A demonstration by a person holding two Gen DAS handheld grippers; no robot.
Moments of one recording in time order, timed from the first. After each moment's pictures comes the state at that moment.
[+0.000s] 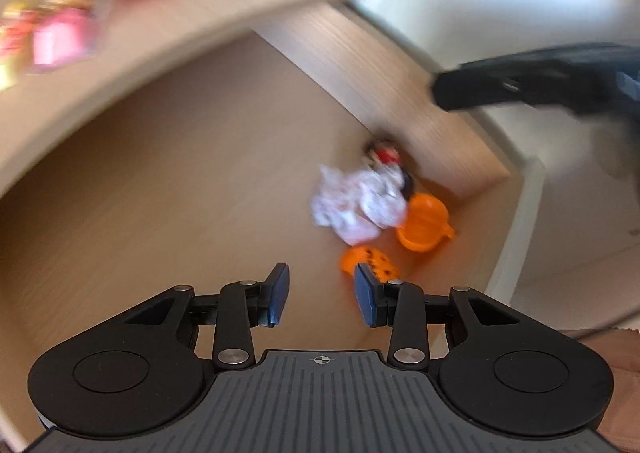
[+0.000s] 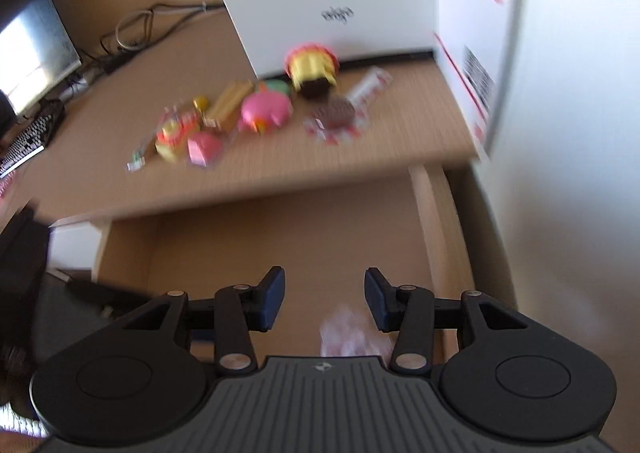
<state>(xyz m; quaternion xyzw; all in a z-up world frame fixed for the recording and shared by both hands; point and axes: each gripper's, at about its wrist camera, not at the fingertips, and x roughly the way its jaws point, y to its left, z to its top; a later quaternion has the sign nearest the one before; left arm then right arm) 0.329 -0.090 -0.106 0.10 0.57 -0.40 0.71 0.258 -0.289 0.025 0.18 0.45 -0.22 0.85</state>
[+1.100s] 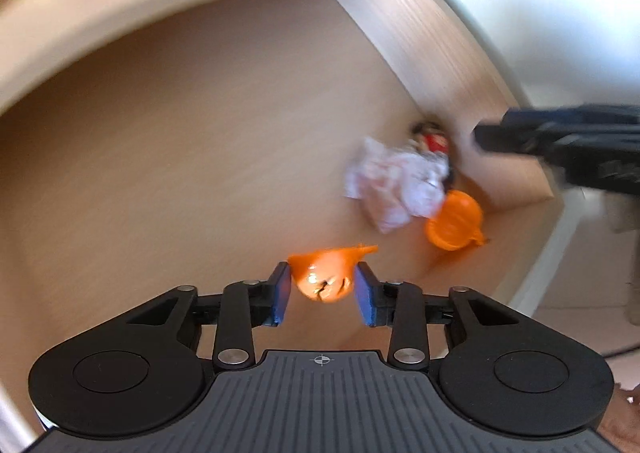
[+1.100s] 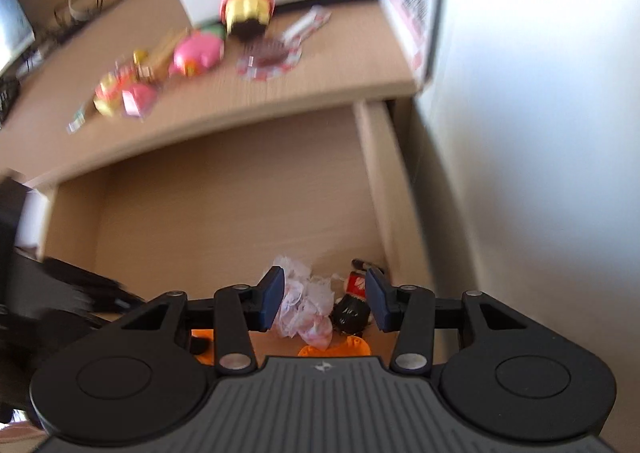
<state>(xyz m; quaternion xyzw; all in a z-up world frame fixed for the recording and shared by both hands) 0.307 -0.074 -0.113 0.04 0.63 -0.28 0.72 0.248 -0.315 -0.010 0.21 0.50 -0.30 0.79</state>
